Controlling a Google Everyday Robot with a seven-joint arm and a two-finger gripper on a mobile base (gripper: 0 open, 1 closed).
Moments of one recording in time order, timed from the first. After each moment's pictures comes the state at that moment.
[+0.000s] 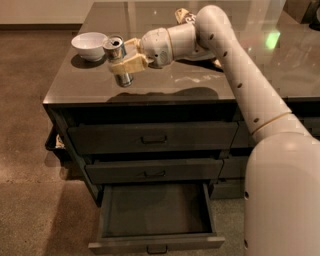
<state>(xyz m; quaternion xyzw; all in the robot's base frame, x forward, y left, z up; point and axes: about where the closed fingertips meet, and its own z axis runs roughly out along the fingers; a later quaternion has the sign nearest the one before) 0.658 0.107 0.943 -0.61 0.46 0.45 0.45</state>
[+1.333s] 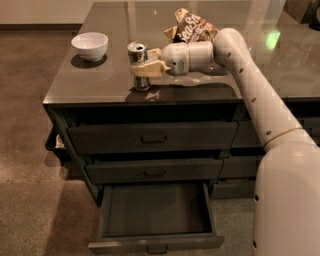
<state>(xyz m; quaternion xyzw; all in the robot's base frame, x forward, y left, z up) 0.699 0.055 0.908 -0.52 0.53 0.48 0.47</state>
